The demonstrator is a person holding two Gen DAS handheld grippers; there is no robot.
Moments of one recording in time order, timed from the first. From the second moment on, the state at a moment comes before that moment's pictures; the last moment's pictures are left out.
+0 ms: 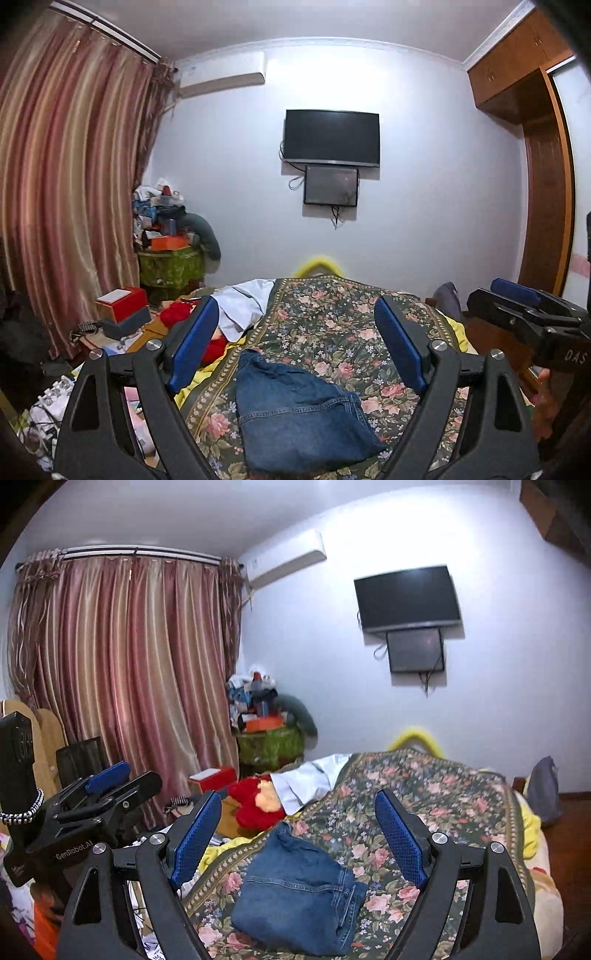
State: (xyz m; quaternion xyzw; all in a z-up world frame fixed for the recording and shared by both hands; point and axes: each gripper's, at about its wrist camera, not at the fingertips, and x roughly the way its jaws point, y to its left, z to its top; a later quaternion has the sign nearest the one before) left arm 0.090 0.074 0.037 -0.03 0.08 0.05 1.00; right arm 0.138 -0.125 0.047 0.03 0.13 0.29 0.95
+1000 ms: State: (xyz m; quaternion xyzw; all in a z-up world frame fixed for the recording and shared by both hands) left arm 0.073 0.071 0.007 -0.03 0.11 0.08 0.99; right arm 0.106 -0.122 0.022 0.02 0.15 0.24 0.96
